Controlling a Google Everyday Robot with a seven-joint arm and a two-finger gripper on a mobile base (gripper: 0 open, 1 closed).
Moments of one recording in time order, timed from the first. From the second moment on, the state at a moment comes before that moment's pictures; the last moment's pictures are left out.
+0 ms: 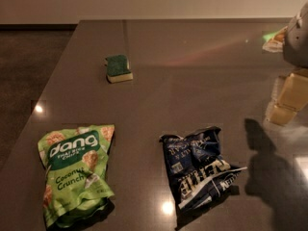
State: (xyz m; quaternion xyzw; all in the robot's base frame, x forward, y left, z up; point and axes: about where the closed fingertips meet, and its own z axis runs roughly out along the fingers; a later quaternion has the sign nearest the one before) arm 0.438 -0.217 0.976 -0.60 0.78 -0.03 0.16
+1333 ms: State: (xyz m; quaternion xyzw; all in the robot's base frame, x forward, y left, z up) arm 0.521 -0.119 0.970 -0.76 0.61 -0.01 0.21
